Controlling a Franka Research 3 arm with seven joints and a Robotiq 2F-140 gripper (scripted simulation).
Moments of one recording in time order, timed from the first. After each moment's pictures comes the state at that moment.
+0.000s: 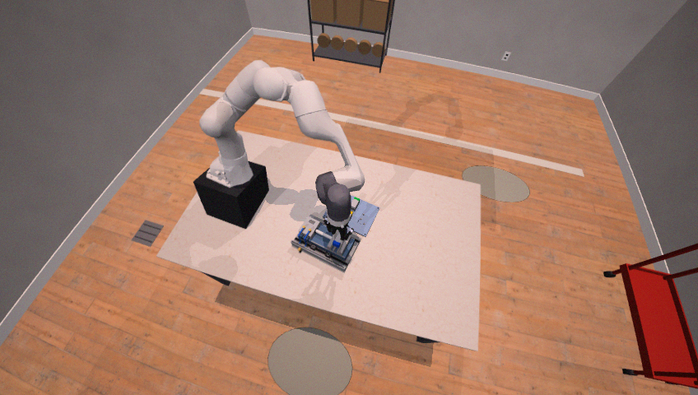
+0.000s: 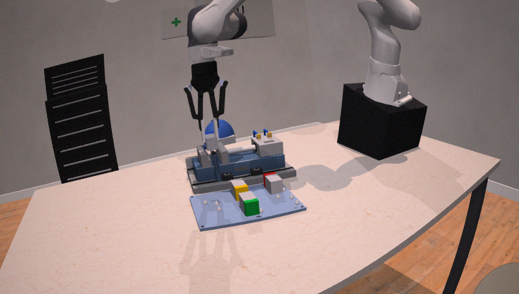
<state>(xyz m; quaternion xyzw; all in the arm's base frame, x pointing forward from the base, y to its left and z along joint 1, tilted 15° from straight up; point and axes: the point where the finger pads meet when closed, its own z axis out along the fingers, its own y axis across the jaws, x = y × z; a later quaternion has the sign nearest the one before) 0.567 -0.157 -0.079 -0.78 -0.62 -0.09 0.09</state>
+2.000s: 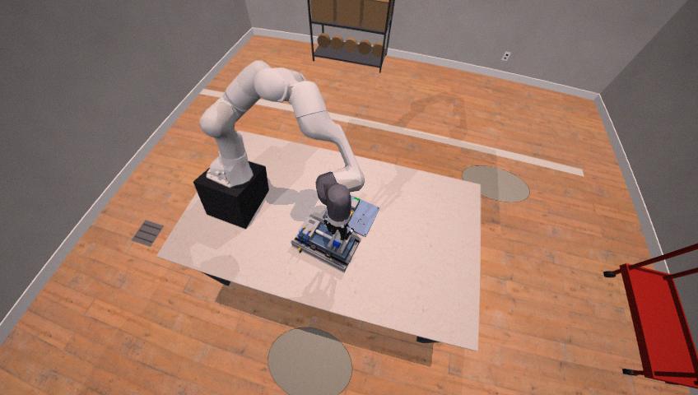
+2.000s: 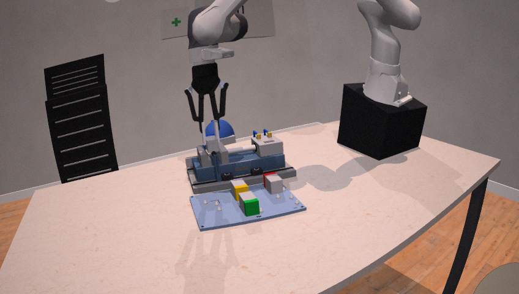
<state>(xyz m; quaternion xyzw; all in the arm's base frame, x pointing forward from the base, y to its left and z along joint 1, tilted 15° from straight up) 0.567 -0.152 -0.084 -0.78 -0.62 -0.09 0.09</state>
